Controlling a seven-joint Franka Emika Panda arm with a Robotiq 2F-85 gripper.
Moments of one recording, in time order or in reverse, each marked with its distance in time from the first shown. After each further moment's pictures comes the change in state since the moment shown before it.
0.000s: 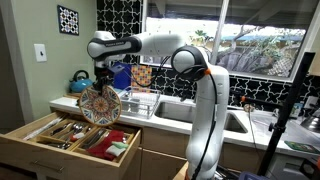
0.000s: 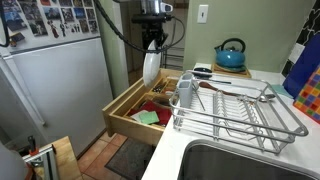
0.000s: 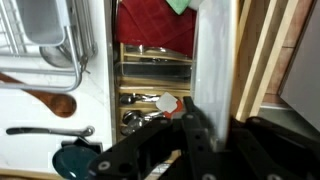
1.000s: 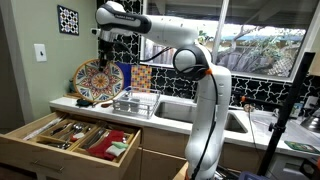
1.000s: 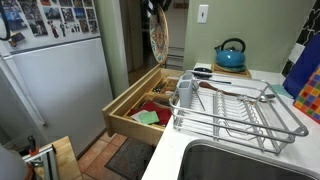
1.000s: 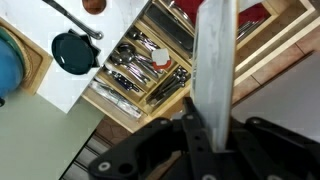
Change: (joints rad) arm -0.037 -0.024 -0.021 0.282 0.098 -0.165 -0.694
